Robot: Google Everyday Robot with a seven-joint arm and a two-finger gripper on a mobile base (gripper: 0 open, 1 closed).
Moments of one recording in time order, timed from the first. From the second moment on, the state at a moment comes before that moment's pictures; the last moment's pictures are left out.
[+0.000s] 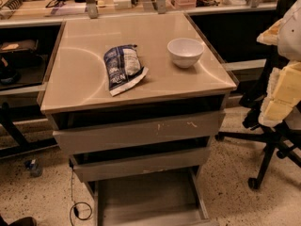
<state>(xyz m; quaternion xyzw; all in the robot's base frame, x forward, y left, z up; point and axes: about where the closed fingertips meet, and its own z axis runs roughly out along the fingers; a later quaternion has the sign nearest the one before) 0.439 -0.215 0.983 -0.60 0.78 -0.04 0.17</state>
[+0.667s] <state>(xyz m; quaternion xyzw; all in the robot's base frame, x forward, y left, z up) 0.439 -0.207 0.983 -0.61 0.77 -0.04 0.17</state>
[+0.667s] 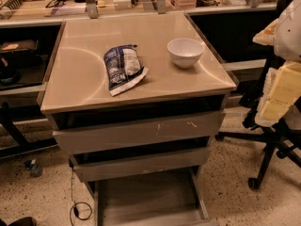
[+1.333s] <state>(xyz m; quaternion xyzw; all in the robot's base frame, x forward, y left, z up) 0.444 -0.111 0.969 -0.69 0.70 -0.01 0.15</state>
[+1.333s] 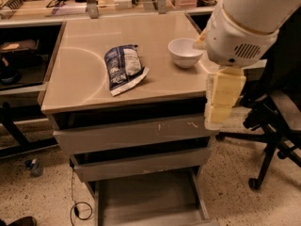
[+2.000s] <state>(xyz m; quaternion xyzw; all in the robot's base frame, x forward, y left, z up) 0.447 -0.113 0.968 -0.69 0.71 -0.02 0.14</state>
